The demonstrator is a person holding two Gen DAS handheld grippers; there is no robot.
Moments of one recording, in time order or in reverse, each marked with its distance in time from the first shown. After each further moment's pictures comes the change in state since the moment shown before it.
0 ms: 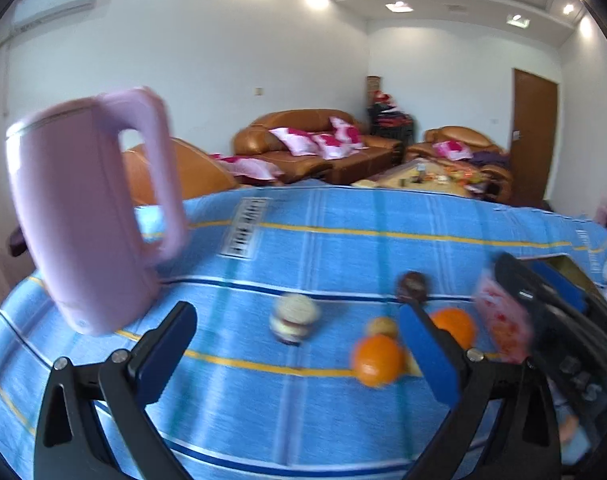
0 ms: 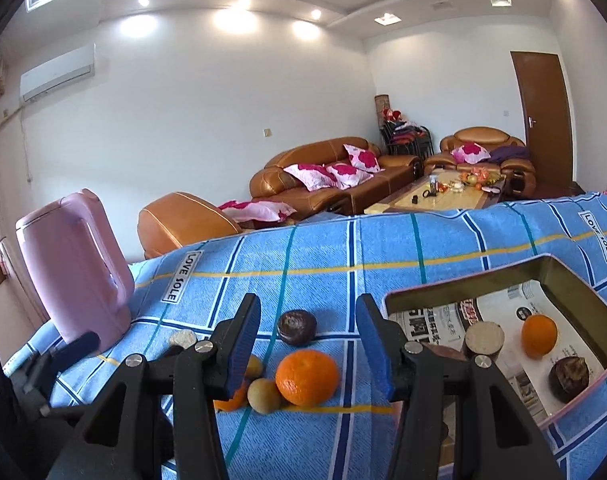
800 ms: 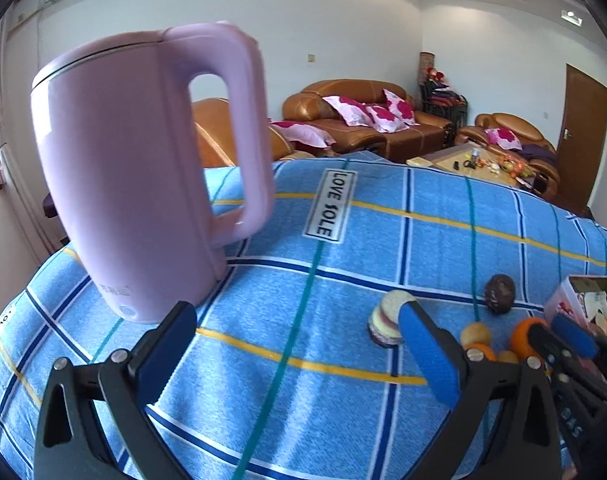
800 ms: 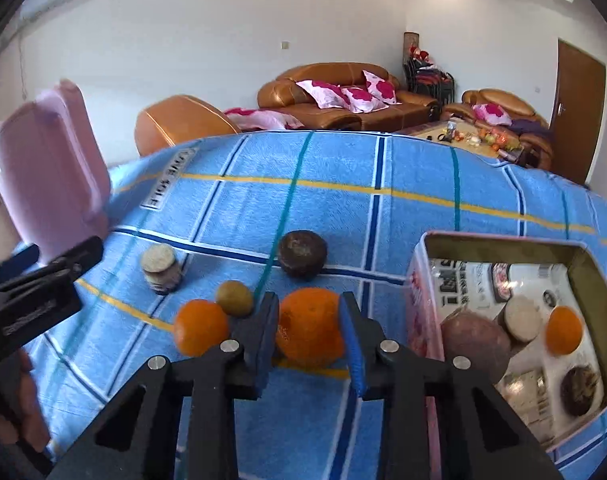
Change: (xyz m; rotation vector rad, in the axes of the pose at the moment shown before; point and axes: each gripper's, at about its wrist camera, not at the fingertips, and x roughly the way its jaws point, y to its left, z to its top) left arm 0.033 0.041 0.005 -0.077 0.129 0.115; right arm 0.054 0.023 -0.010 -0.217 0.318 -0.033
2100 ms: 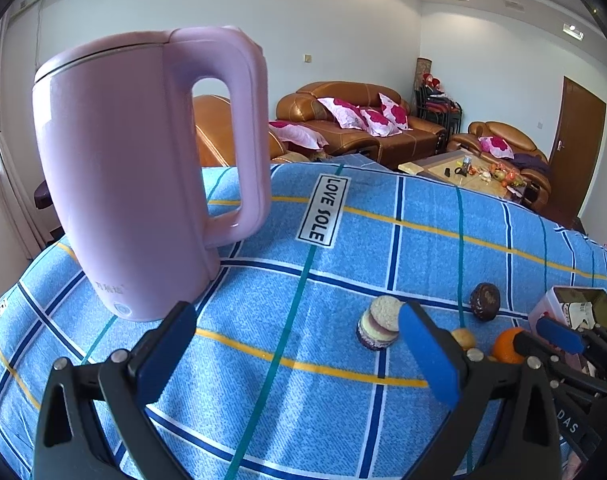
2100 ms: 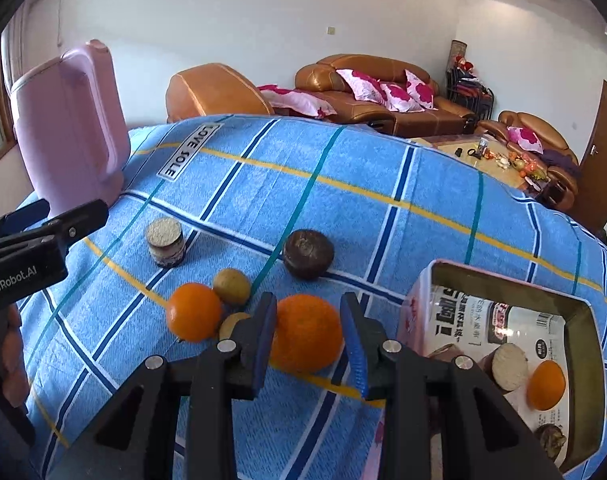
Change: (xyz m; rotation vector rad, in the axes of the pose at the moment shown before) left arm -0.009 0.006 0.004 -0.042 -0.001 -0.040; right arm 0.000 -0.013 0.006 -0.127 0.059 0.090
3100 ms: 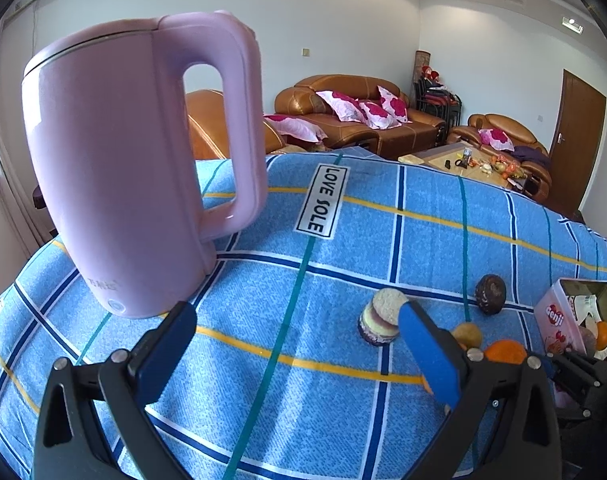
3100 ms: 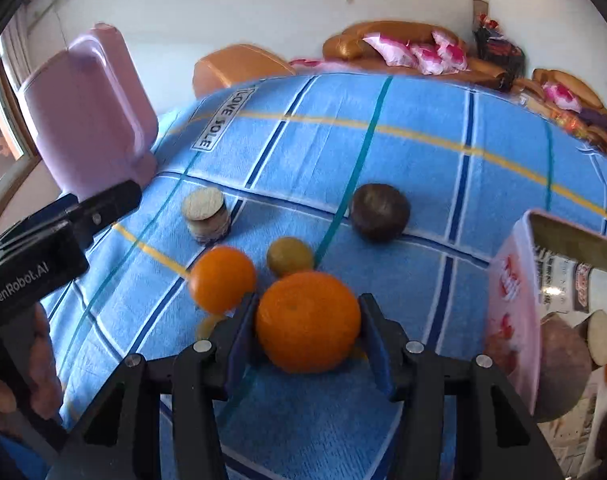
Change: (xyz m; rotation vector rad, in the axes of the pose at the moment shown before) left arm 0.011 -0.003 -0.004 0.016 0.020 -0.001; right arm 0.027 0.018 -0.013 0.080 0.103 0.185
